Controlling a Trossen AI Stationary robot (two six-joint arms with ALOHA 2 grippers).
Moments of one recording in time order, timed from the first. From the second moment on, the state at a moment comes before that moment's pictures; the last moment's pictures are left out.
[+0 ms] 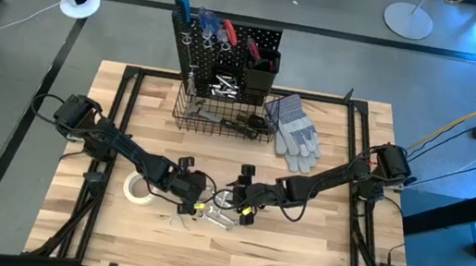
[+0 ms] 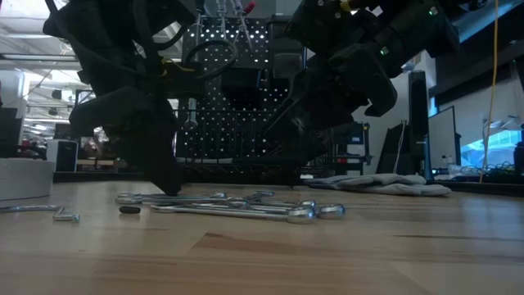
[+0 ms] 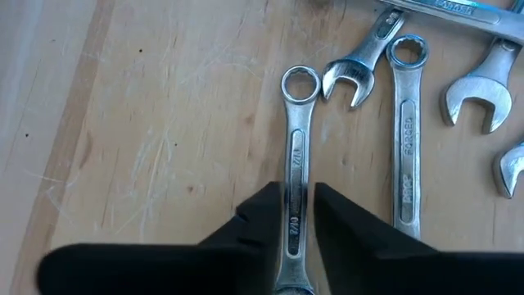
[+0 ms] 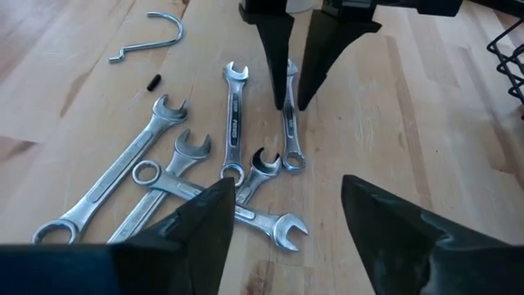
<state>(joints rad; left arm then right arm) -0.33 1.70 0.85 -0.30 -0.35 -0.42 0.29 1.82 0.96 0.22 0.28 -0.08</state>
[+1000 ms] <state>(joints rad) -0.48 1.23 0.48 -0.16 -0.53 -0.51 0.18 2.07 1.30 -0.04 0.18 0.12</state>
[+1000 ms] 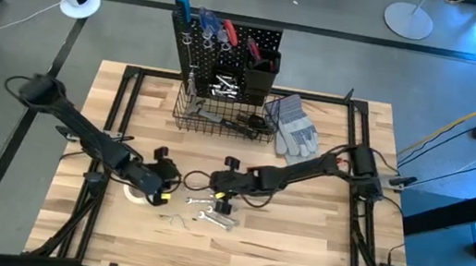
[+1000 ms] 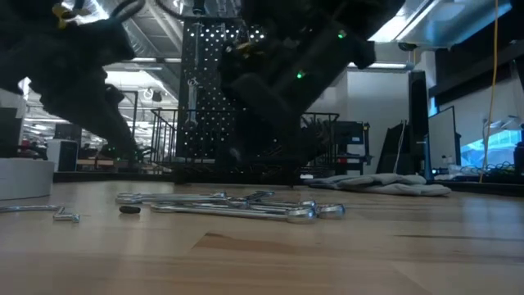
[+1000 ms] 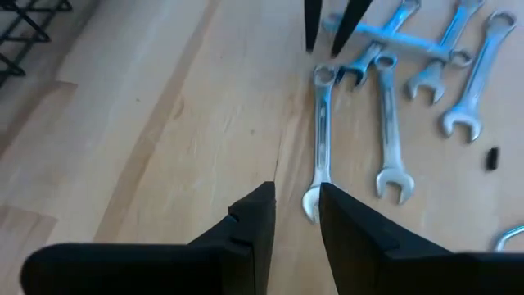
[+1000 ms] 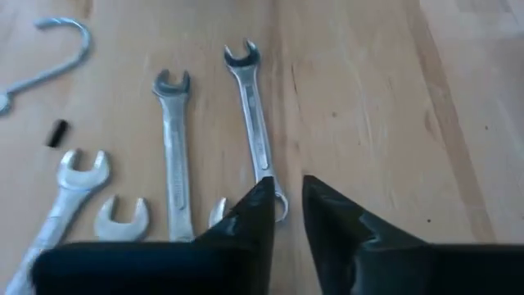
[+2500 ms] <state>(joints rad) -0.48 1.21 0.48 -0.16 -0.53 -0.57 0.18 2.13 1.31 -0.08 0.15 0.10</state>
